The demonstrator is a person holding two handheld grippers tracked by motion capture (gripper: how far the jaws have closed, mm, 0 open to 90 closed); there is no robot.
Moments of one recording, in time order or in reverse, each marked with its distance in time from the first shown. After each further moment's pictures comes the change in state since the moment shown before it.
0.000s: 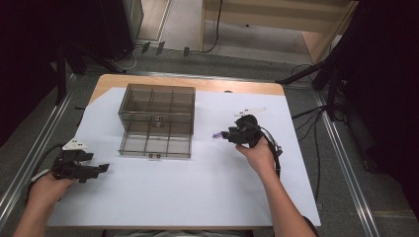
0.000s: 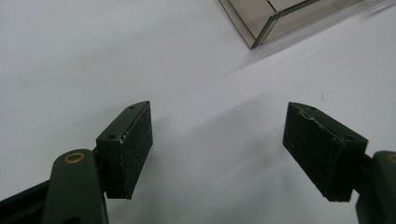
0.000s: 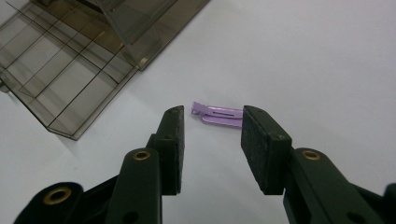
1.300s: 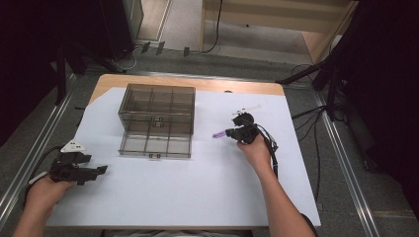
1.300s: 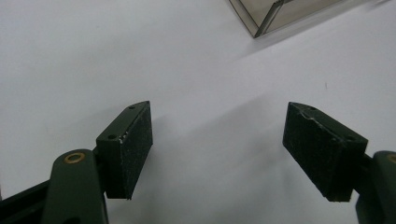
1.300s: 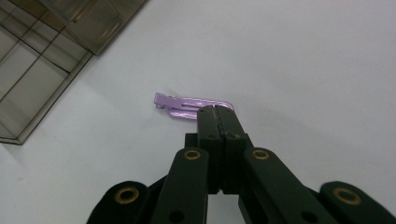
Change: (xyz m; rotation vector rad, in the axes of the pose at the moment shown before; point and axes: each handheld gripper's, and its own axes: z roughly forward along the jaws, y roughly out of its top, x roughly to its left) left arm 0.000 -0.007 -0.004 0.006 0.020 -0.011; right arm -0.017 0.002 0.031 0.091 -0.036 0.034
